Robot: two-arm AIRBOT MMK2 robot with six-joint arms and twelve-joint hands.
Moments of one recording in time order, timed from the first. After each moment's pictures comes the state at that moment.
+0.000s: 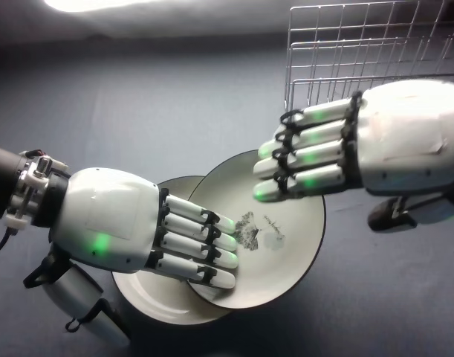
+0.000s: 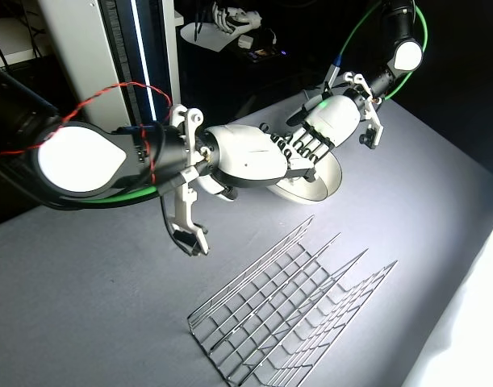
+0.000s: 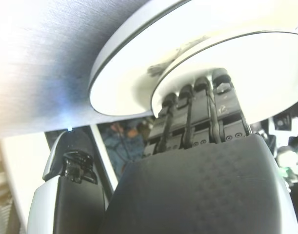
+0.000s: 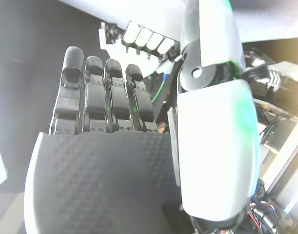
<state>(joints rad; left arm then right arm) 0.55 -1.15 1.48 1.64 -1.06 0.08 -0.44 -1.00 1.16 -1.10 0.75 -0.30</state>
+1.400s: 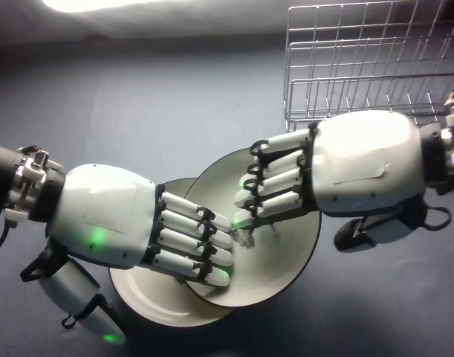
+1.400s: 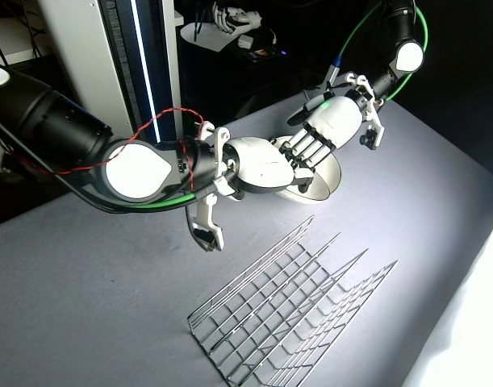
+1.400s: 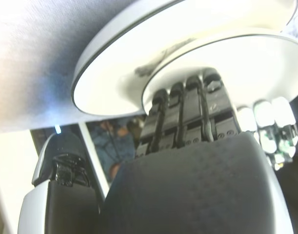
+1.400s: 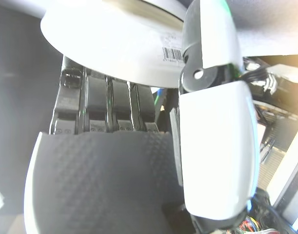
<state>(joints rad) 0.55 -1.15 1.49 1.59 -1.05 0.05 -0.46 -1.14 1.22 -1.10 0.68 -0.30</state>
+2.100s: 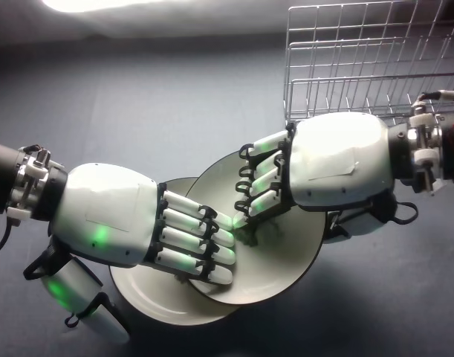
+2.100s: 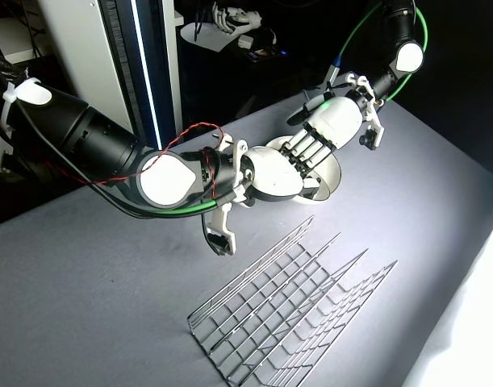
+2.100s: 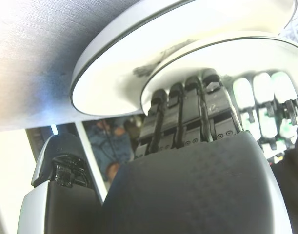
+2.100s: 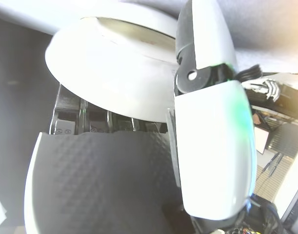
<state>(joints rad) 0.55 -1.16 1.50 1.59 -1.05 0.04 -0.46 -1.23 1.29 -1.09 0.65 -0.31</state>
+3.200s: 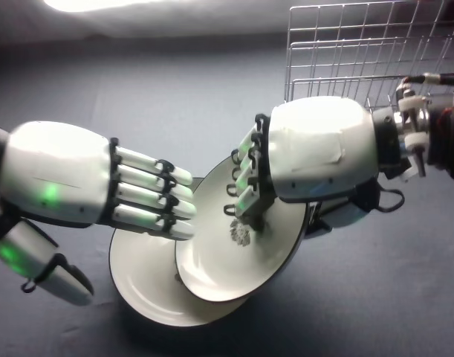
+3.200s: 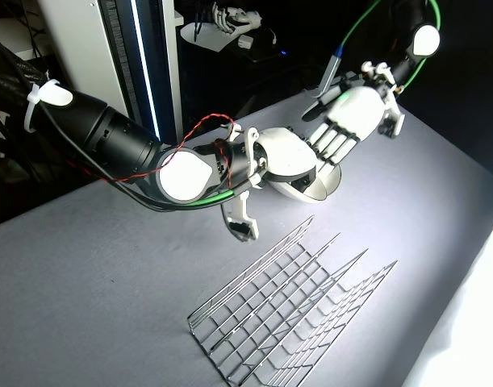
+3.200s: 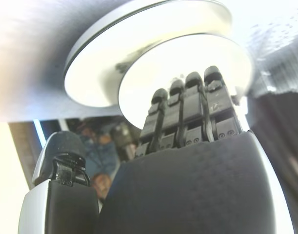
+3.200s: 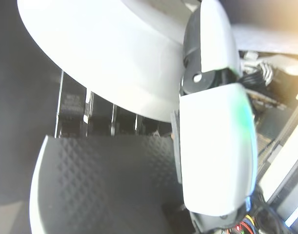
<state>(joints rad) 0.48 -1.03 1.48 1.60 -1.05 -0.05 -0.40 -1.24 1.30 -1.07 0.69 -0.31</state>
